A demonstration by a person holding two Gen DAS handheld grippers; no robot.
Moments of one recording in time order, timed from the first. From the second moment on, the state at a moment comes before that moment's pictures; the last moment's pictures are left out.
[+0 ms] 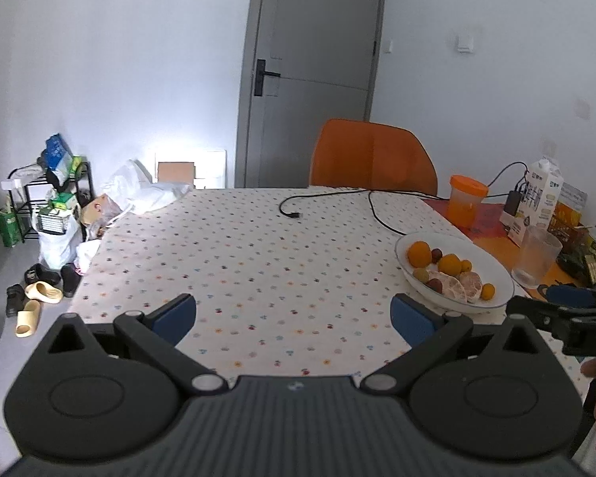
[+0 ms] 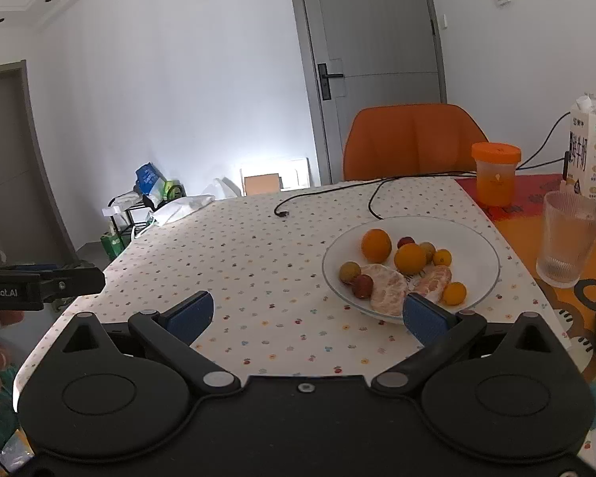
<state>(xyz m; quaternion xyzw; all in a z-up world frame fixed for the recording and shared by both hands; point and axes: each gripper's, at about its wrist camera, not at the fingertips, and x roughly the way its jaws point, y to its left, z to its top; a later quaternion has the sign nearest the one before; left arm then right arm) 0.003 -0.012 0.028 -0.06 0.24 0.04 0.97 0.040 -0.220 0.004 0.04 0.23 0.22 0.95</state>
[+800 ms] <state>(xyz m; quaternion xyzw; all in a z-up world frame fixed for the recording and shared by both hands) -0.051 -0.004 0.039 -0.05 0.22 0.05 0.97 -0.014 -0.213 0.024 0.02 0.21 0.25 0.94</state>
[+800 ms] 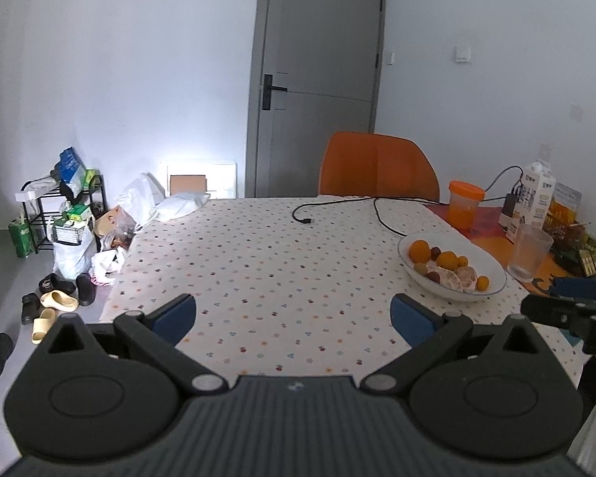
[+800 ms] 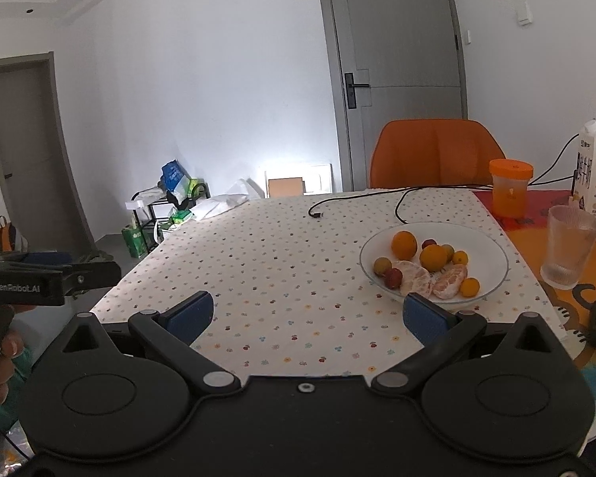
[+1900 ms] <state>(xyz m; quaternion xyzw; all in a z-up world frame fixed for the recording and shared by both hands) -0.054 -0.002 0.039 -0.04 0.22 0.05 0.97 -0.015 -0.215 0.026 0.02 0.21 0.25 0.94</state>
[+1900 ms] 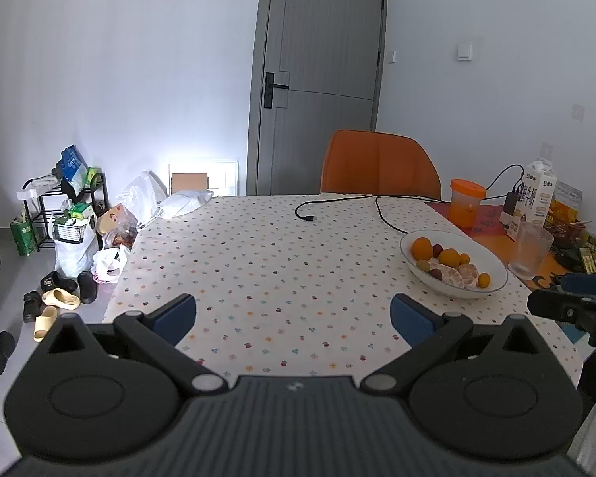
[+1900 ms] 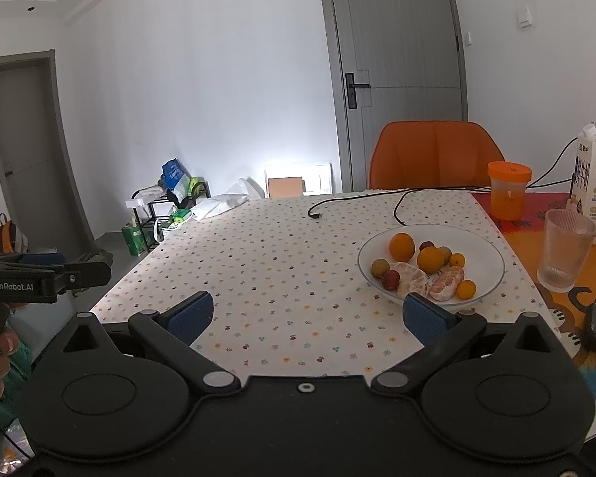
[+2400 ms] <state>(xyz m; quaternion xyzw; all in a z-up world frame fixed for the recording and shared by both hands) -0.056 -0.005 0.039 -0.04 0.23 0.04 0.97 -0.015 -0.218 0.027 0.01 0.22 0.25 0.94</state>
